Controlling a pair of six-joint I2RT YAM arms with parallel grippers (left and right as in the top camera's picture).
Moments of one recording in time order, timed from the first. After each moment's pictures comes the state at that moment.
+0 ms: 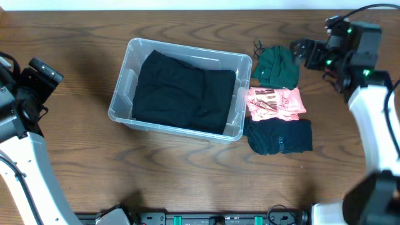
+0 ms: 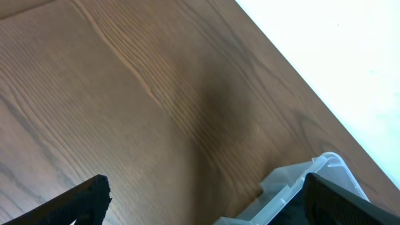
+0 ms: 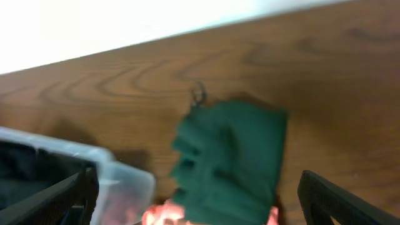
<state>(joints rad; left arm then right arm) 0.52 1.29 1.40 -0.87 0.06 -0.43 -0.13 1.62 1.32 -0.44 -0.35 0.21</state>
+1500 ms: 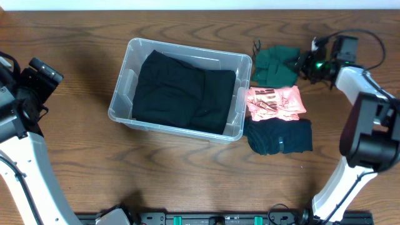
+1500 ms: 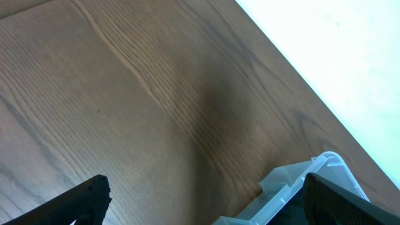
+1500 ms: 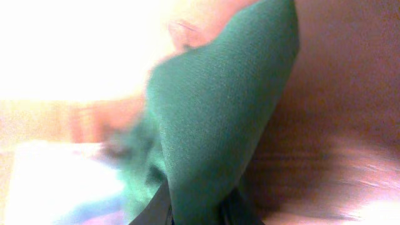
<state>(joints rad) 0.52 1.29 1.40 -0.87 0.07 -0.43 -0.21 2.08 1.39 -0.25 -0.79 0.47</state>
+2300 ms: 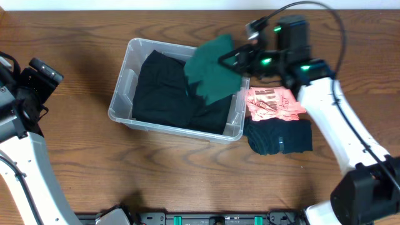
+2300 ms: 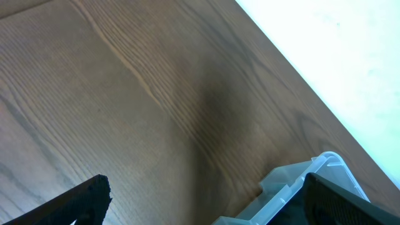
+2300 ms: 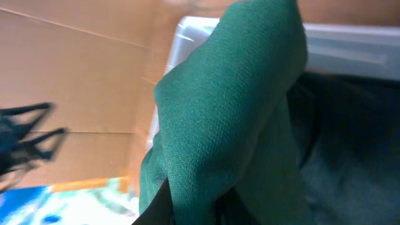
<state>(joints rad) 0.52 1.29 1.40 -0.87 0.07 -0.43 0.33 1.68 1.40 -0.43 -0.71 0.68</state>
